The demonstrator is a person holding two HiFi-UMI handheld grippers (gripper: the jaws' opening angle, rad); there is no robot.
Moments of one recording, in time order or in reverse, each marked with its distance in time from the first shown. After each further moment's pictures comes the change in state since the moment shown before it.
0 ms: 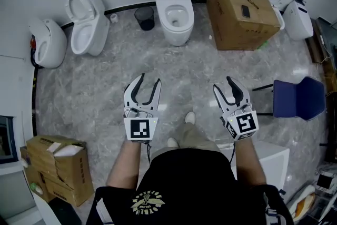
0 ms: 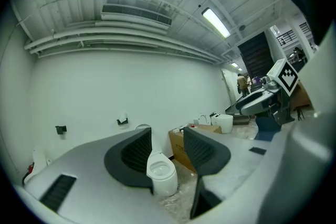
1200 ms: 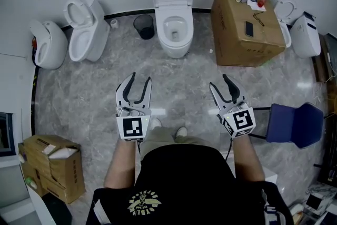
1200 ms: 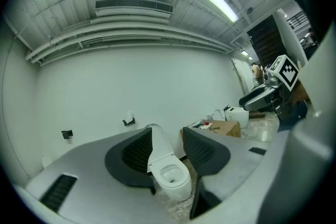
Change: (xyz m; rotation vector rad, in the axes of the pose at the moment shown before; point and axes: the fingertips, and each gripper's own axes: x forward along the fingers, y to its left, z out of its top) left arm 0.166 0.014 -0.001 0.050 0.073 0.121; right arm 0.118 -0.154 0.008 -0.007 -0.016 0.106
